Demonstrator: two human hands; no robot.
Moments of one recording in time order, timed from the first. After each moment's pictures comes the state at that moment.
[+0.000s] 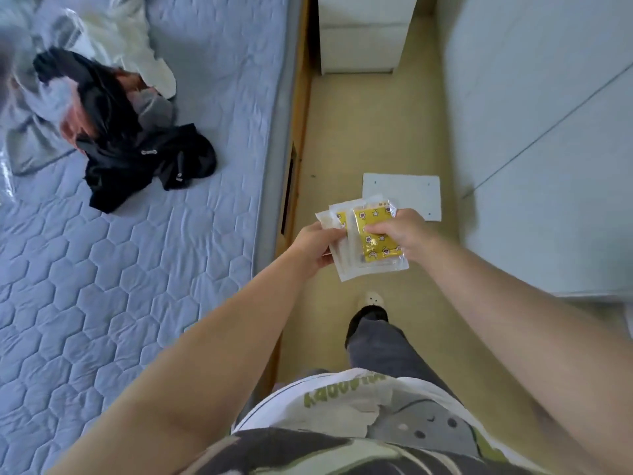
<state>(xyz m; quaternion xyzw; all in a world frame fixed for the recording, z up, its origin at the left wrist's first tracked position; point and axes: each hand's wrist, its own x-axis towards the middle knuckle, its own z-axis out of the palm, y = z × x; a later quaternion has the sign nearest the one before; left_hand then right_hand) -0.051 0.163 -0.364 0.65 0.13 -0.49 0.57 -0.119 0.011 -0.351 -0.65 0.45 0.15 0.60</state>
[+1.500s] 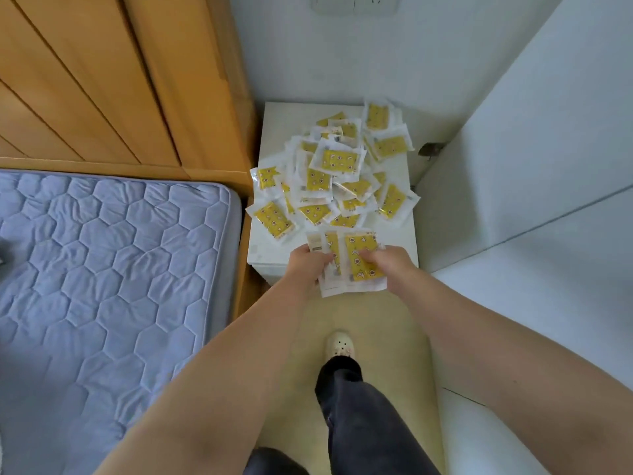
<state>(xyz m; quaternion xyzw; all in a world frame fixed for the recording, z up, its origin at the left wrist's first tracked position) 0.789 -0.492 -0.414 0.72 0.17 -0.44 0.51 0.714 -0.620 -0.410 -0.58 0.55 0.09 0.59</state>
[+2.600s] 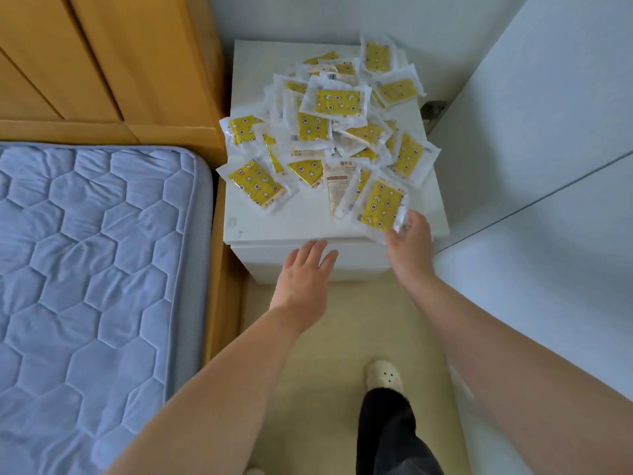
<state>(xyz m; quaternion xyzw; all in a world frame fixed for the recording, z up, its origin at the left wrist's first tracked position) 0.764 -0.439 -0.566 0.87 -0.47 -0.15 0.05 0.699 -0.617 -0.556 -0.77 0.48 -0.13 0.40</state>
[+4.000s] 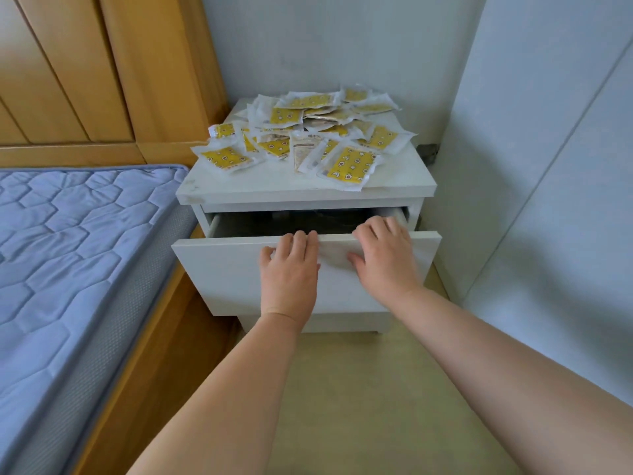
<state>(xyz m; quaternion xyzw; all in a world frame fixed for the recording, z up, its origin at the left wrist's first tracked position) 0.692 -0.472 -0.702 0.91 -0.34 0.24 0.01 0.627 -0.622 -0.697 -0.94 0.12 -0.32 0.00</state>
